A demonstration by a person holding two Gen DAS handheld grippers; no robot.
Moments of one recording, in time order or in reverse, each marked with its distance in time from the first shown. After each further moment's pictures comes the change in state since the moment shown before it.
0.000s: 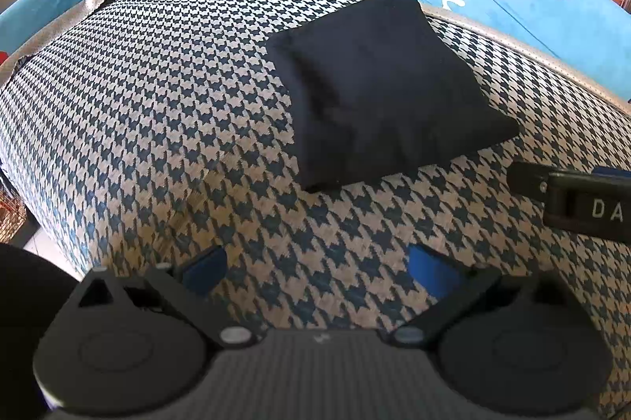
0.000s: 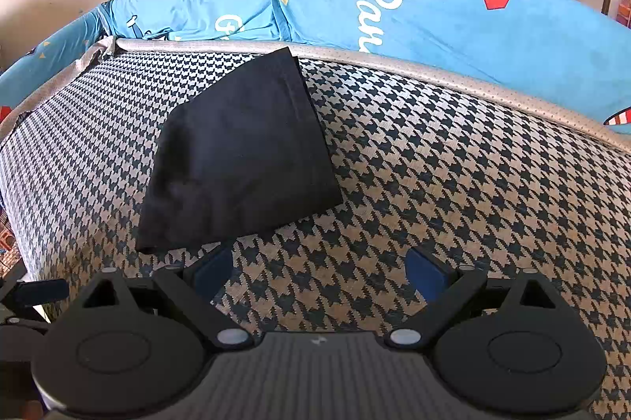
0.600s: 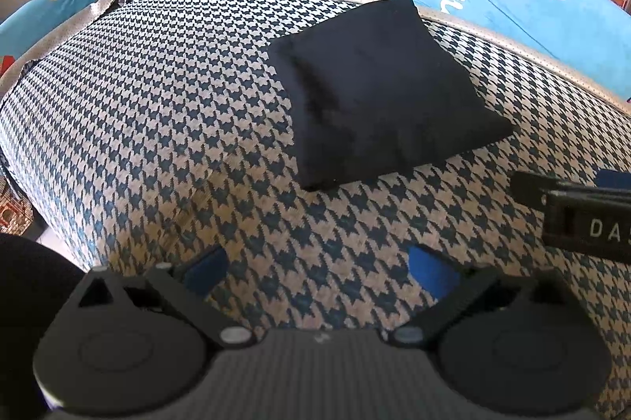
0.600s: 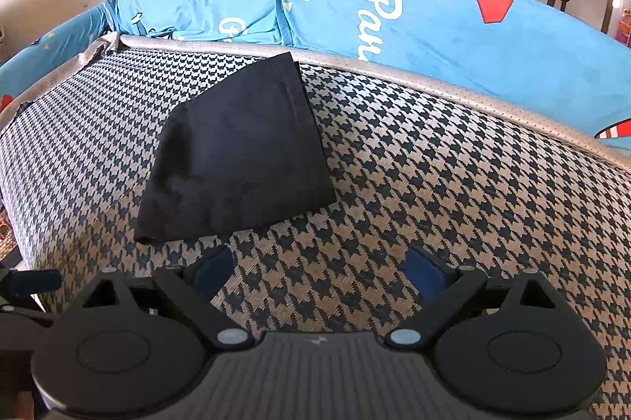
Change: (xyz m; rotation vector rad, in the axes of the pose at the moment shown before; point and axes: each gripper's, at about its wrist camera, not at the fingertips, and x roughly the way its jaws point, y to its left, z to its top) left arm -0.010 -0.006 -0.003 -0.005 -0.013 0.021; right arm -0.012 0.000 -0.006 -0.036 -0.017 -0.015
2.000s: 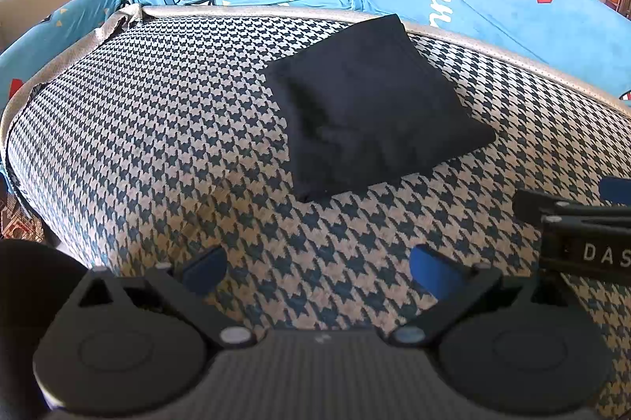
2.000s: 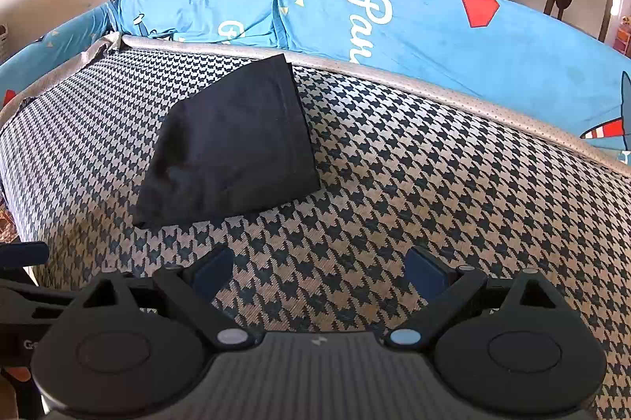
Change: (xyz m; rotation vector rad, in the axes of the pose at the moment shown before) left arm -0.017 -0.012 -0.006 0.033 -0.060 0.031; right arm -0.018 -0.009 -0.012 -0.020 -0.018 -0.008
